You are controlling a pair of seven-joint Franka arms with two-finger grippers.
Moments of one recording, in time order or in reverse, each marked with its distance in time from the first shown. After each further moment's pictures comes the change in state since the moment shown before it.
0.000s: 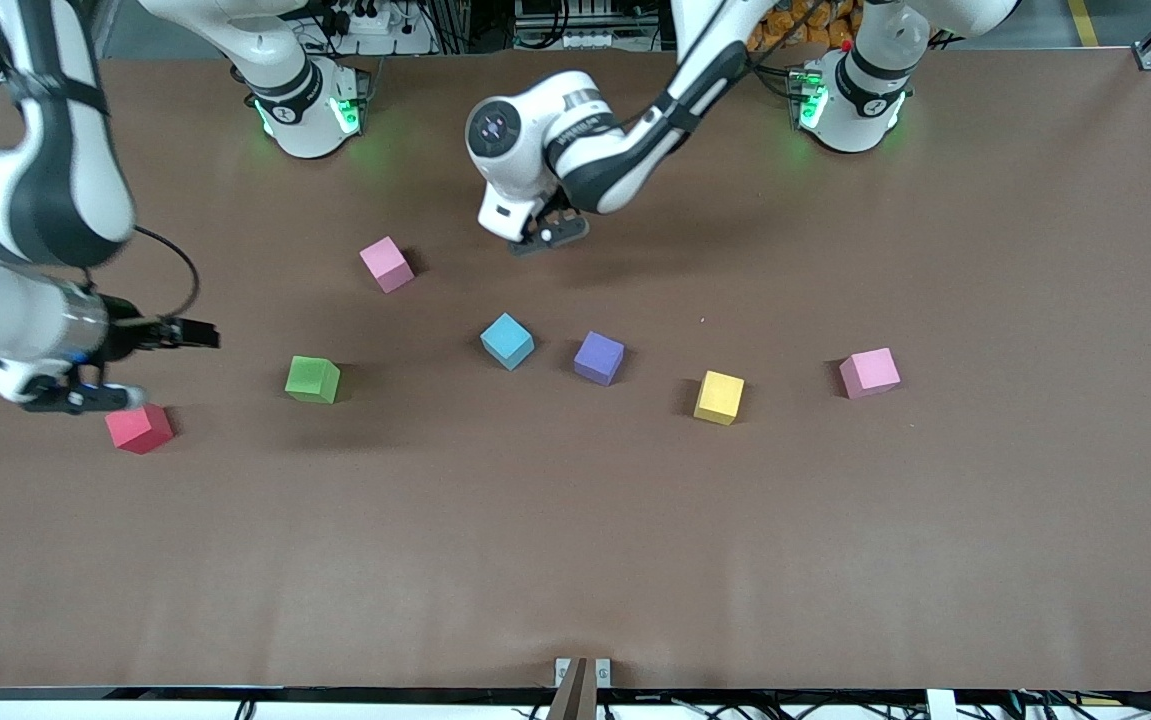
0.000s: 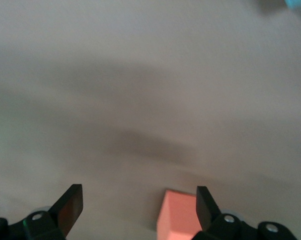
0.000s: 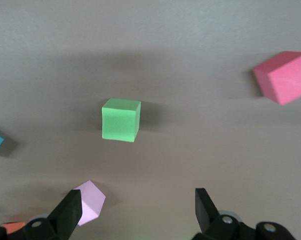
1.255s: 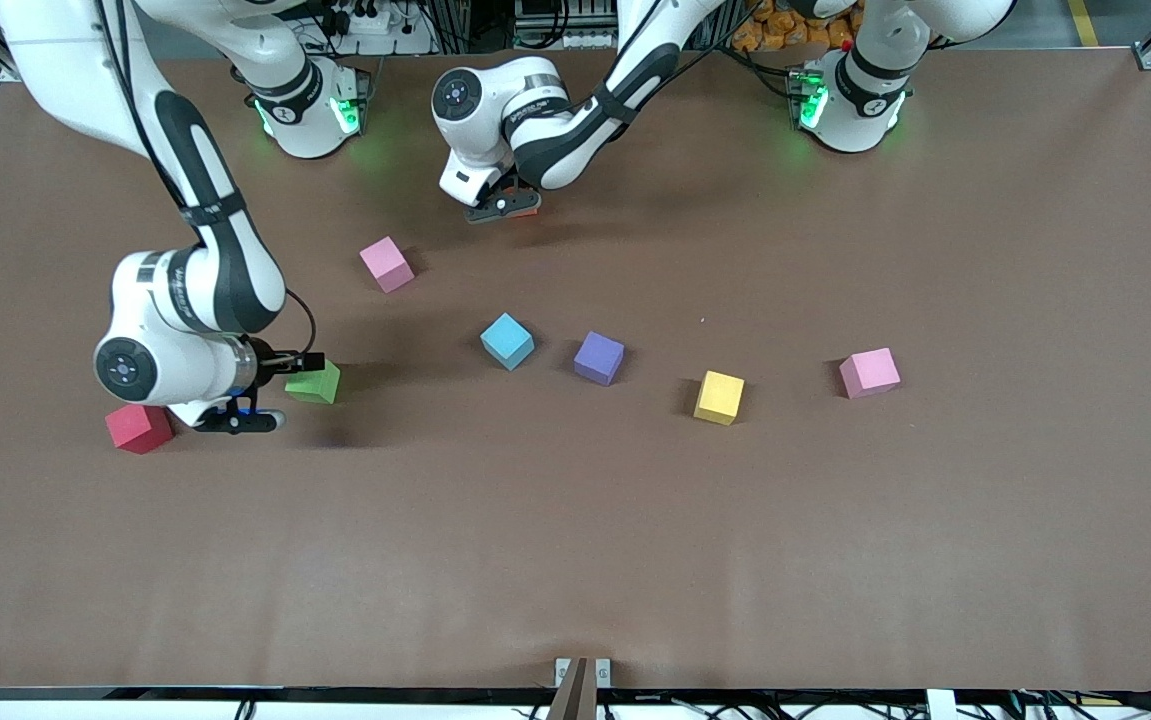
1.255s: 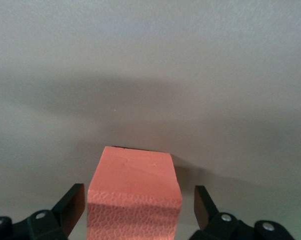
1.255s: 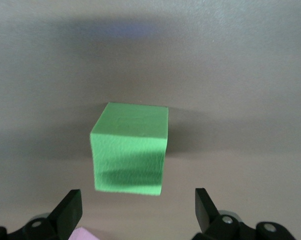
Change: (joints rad) left arm -0.143 0.139 0.012 0.071 0.016 0.127 -0.027; right arm 0.084 0.188 0.003 -0.191 0.055 0.299 0.055
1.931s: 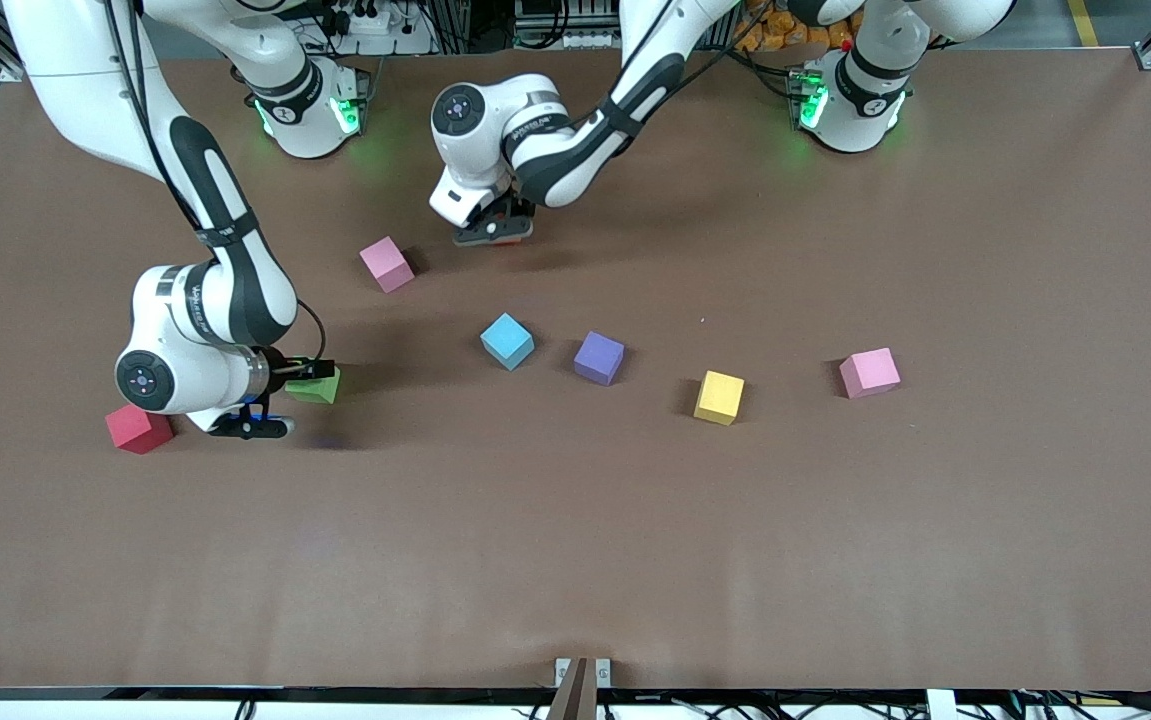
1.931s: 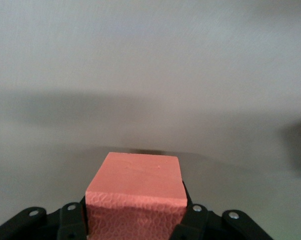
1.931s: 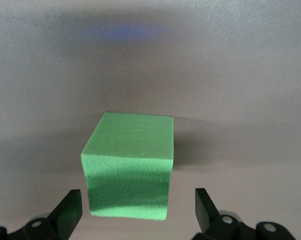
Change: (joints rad) left arm 0.035 0.012 0.065 0.082 0.010 0.070 0.207; right arm 0.001 0.042 0.000 0.001 0.023 0.032 0.001
